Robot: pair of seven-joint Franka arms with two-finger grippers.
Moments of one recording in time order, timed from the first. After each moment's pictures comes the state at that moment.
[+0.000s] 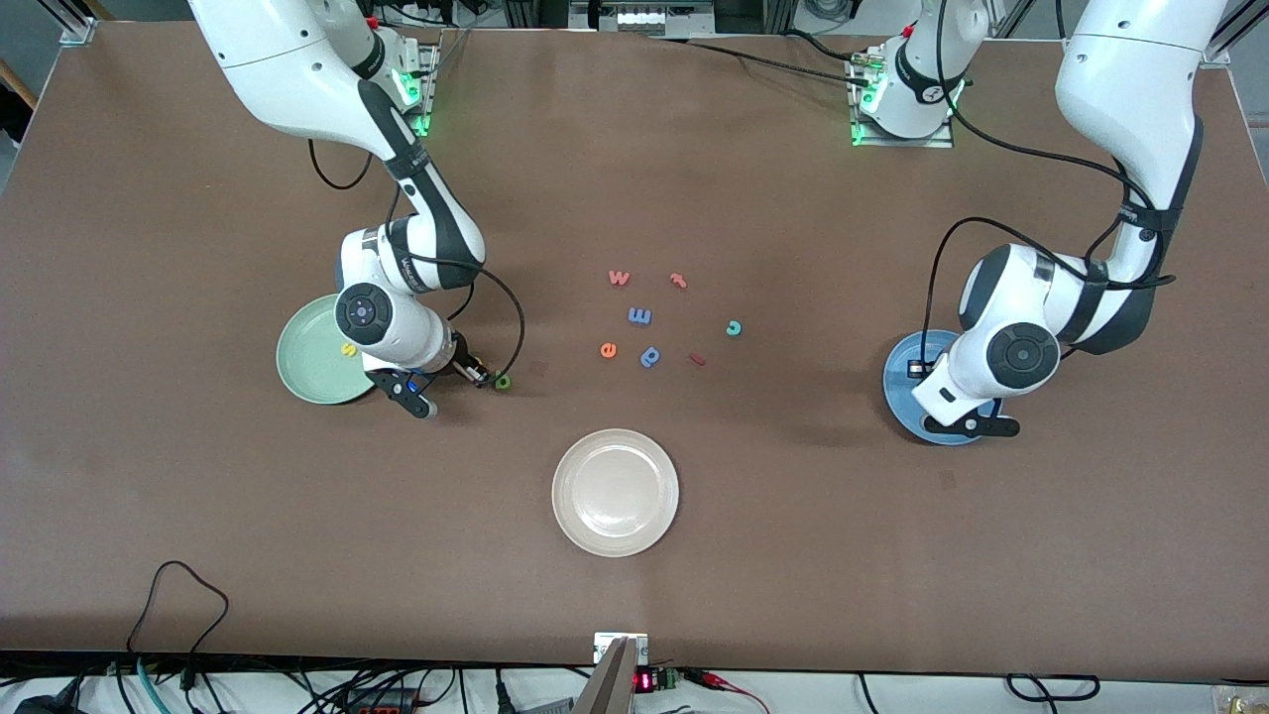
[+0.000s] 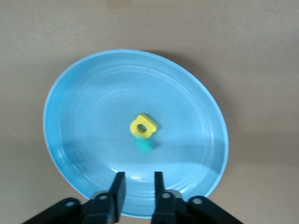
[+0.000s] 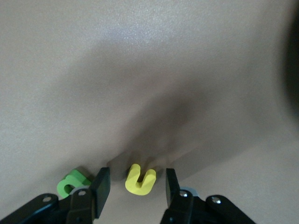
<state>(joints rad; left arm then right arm) 0.07 0.52 -0.22 -1.85 0.30 2.07 -0.27 0.43 0.60 -0.04 -1.90 0.21 2.41 0.87</state>
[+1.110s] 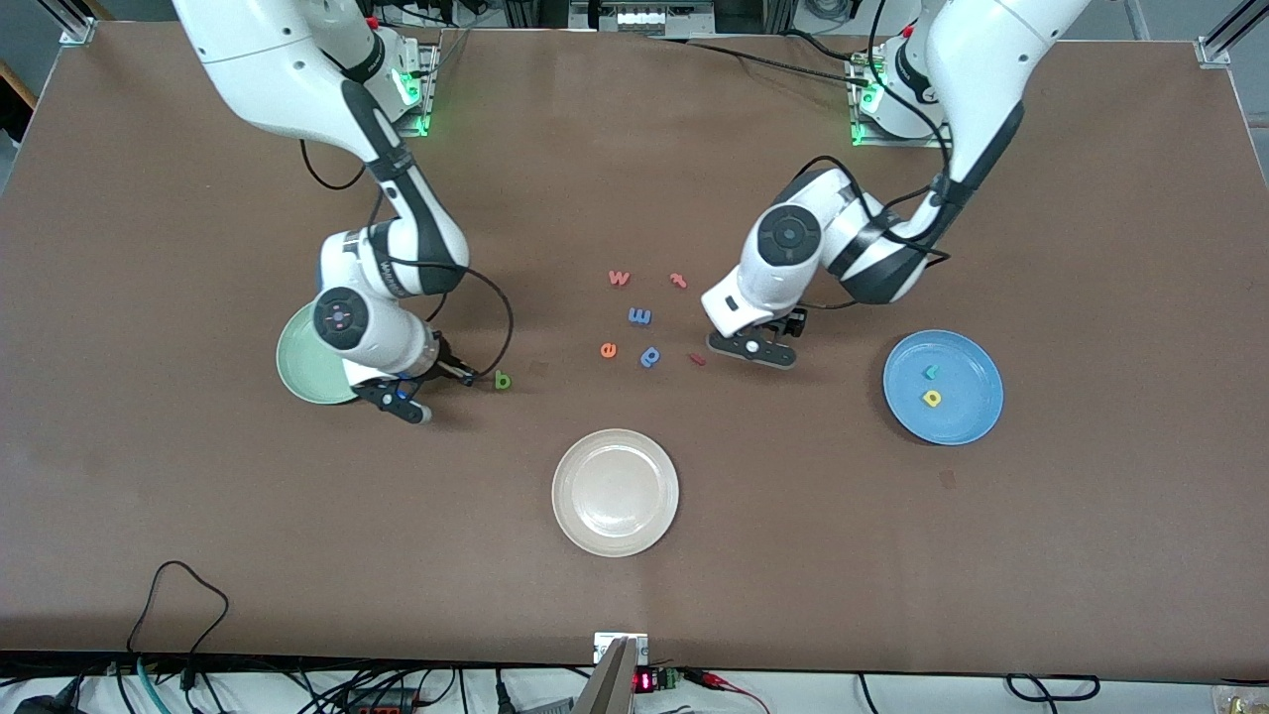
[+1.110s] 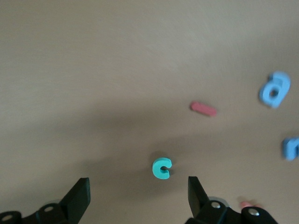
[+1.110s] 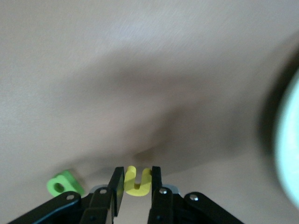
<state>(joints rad) -0.06 0.56 -0.58 -1.95 0.39 2.32 -0.54 0.37 0.56 -0.06 -1.89 0.21 2.34 0.57</state>
